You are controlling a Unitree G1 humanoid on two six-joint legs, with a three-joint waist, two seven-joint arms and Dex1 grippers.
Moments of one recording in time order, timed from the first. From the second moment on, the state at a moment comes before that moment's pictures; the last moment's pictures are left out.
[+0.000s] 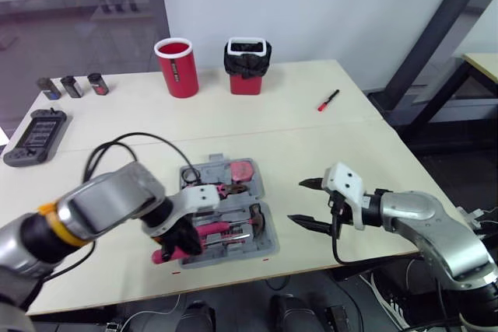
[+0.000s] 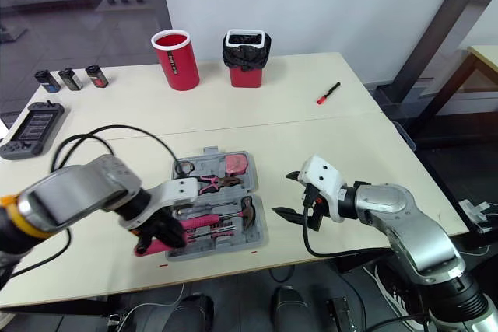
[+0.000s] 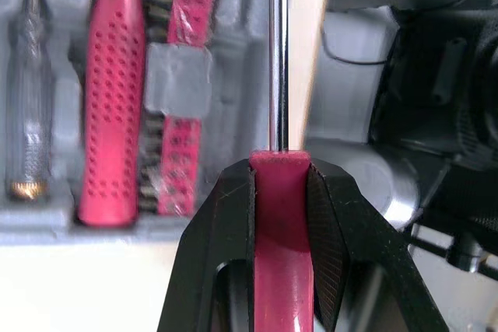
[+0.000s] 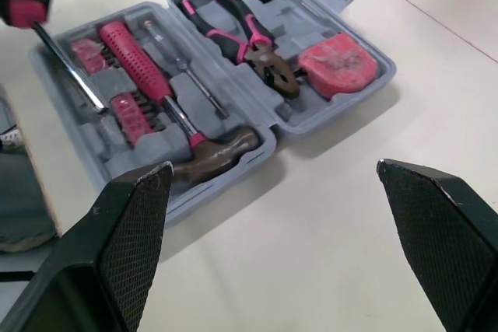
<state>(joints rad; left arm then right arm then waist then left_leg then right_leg) -0.86 0.96 -0.71 -0.47 -0.46 1.36 -1.11 -0.21 -0.78 0.07 -0.46 0.39 0.62 0.89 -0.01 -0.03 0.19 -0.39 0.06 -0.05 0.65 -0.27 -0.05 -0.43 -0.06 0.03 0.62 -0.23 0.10</state>
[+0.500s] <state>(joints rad) -0.95 0.82 -0.93 -0.41 -0.35 1.33 -1.08 -0.27 -0.79 0.12 -0.44 0.37 0.58 0.98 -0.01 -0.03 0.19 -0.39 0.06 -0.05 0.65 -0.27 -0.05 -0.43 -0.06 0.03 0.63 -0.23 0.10</state>
